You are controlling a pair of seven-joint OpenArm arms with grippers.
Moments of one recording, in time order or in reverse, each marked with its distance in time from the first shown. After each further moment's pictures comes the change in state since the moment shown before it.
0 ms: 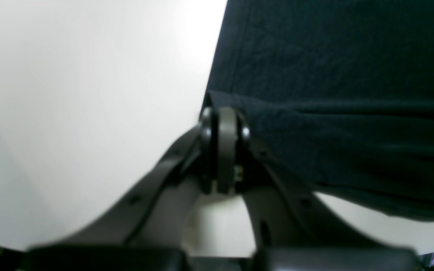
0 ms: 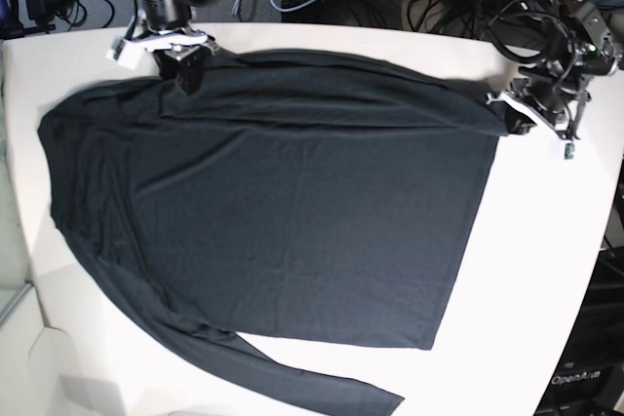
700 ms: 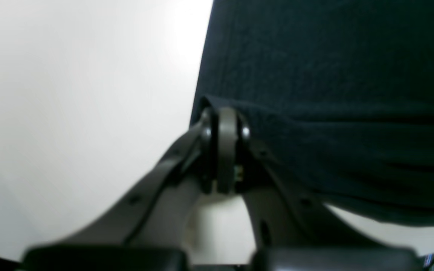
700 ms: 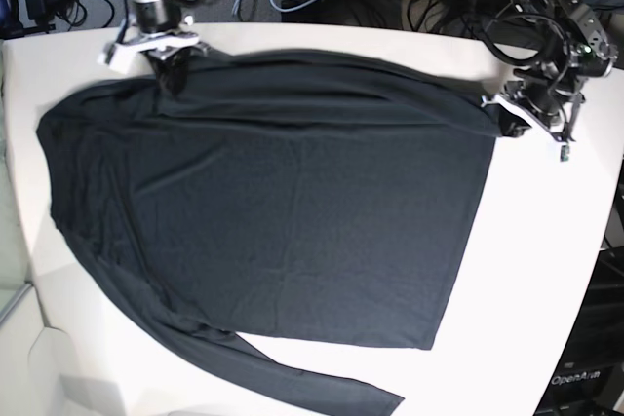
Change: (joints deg) left arm -1.0 1.4 -0.1 0.0 0.0 -0.1 0.2; right arm -0.3 2.3 0.0 3.0 -0.3 0.0 -0.2
